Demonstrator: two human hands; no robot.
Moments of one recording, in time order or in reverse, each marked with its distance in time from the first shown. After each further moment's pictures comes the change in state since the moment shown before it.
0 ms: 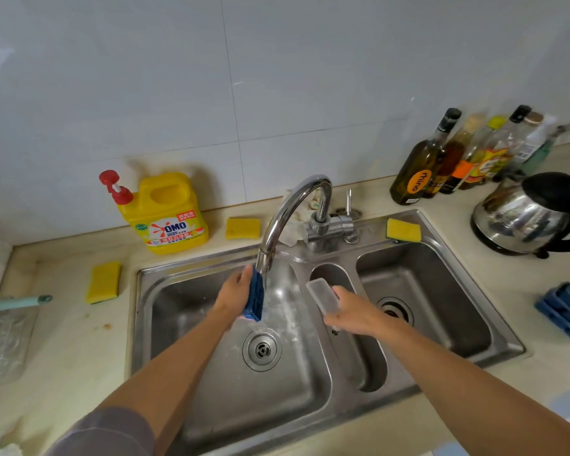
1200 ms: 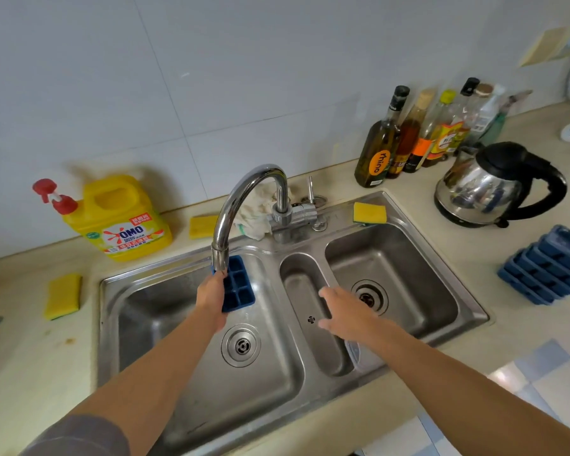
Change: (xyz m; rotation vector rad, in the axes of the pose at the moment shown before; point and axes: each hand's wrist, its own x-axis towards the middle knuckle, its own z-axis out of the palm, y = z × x) left_hand -0.008 0.013 0.042 -0.646 0.051 -0.249; right_hand -0.027 0.053 0.004 -0.306 0.157 -0.090
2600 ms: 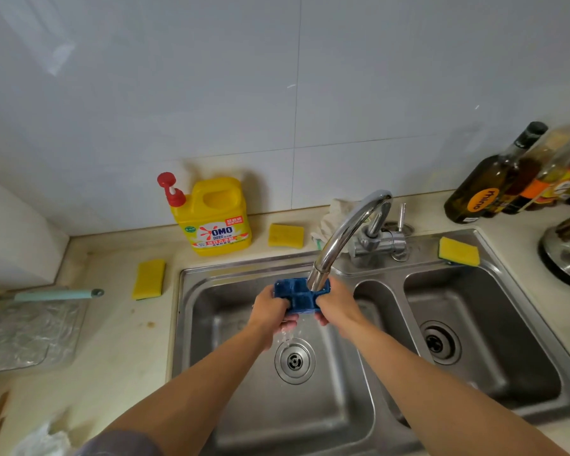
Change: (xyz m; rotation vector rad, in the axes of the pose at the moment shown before) left_hand 0.003 0.021 -0.055 0.186 -0.172 0.076; right_hand 0.087 -0.180 -0.002 0.832 0.065 0.098
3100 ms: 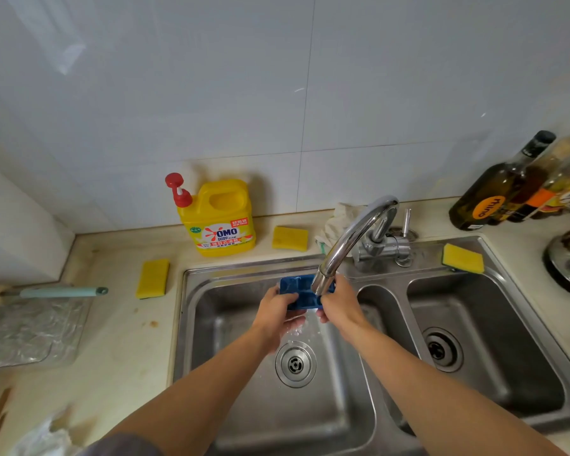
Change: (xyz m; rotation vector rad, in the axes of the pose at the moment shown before) left_hand 0.001 -0.002 0.002 -0.180 -0.014 -0.012; right_hand 0.006 -0.002 0.004 0.081 0.105 0.038
